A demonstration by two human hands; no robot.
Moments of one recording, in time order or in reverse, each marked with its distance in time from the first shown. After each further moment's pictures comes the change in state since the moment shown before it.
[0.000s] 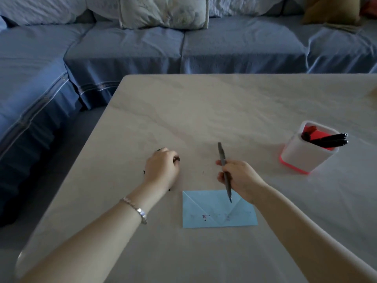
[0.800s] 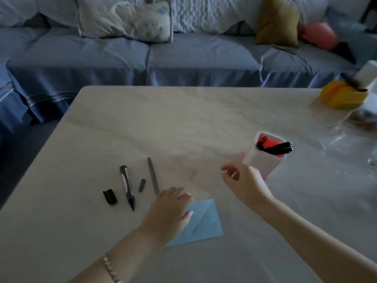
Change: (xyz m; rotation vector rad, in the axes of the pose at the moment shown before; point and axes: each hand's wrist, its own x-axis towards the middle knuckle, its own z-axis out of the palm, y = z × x) left_hand -0.054 0.050 0.039 -0.011 -0.102 0.641; right_hand -0.019 -0.014 -0.085 -0.900 0.333 -0.532
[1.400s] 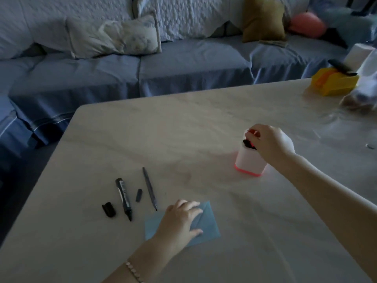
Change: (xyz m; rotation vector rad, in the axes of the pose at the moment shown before) left_hand 0.012 0.027 0.014 0.033 -0.405 -0.056; right_hand 0.052 0.016 -0.084 -0.296 0.238 0.103
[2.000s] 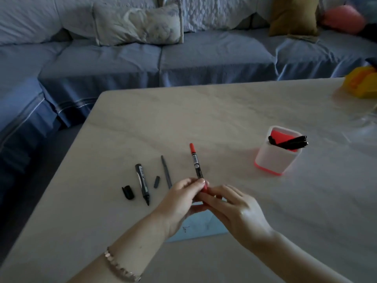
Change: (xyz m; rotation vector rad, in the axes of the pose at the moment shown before) left_hand -0.029 0.013 -0.065 -1.598 0.176 -0.421; right_hand -0.140 -0.046 0.073 0.307 0.061 -0.901
